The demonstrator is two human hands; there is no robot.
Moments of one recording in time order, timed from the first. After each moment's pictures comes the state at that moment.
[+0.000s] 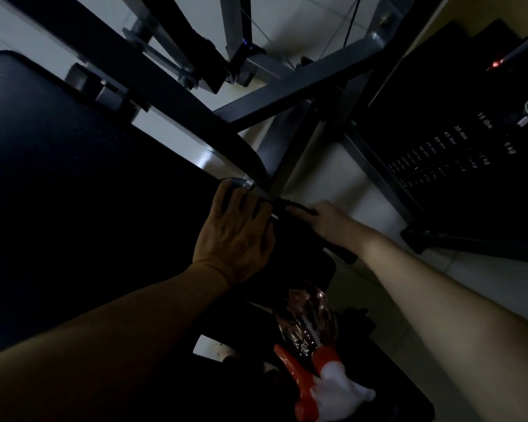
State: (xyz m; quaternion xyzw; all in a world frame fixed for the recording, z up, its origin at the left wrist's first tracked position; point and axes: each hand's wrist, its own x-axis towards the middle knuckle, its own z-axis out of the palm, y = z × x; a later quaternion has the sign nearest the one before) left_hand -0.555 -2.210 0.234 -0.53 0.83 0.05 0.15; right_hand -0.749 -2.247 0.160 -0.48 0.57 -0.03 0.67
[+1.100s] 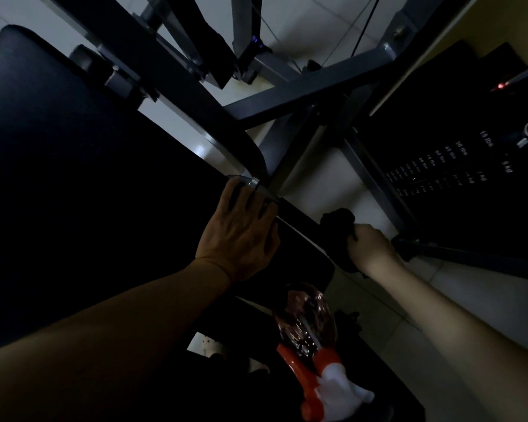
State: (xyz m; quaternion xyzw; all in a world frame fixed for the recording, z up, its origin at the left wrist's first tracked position) left_hand -0.551 -2.209 0.237 -0.52 0.84 0.03 0.11; right_hand -0.803 -2.211 0.164 -0.51 0.73 0.11 0.44
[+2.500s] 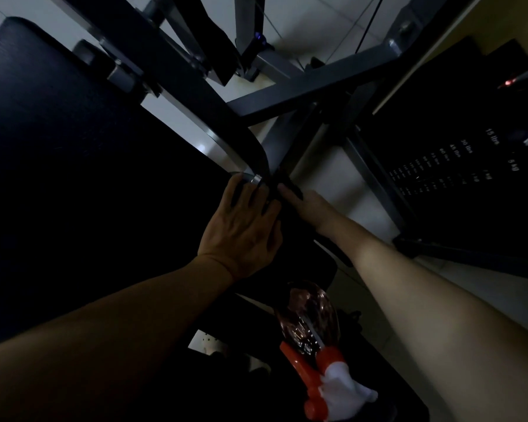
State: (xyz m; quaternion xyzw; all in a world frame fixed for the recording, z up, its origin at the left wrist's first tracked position) left_hand -0.552 -2.208 0.239 -0.52 0.84 0.02 0.11; right_hand -0.714 -2.270 0.147 -0.46 0.61 -0.03 0.65
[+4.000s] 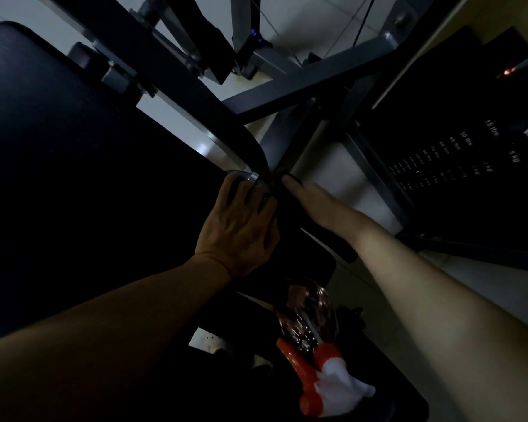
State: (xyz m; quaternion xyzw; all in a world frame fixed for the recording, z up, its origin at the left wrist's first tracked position) left_hand -0.553 -2.208 0.240 -0.52 0.84 0.01 0.12; right_hand -0.724 -2.274 0.179 -0.49 0.57 -0.03 0.66
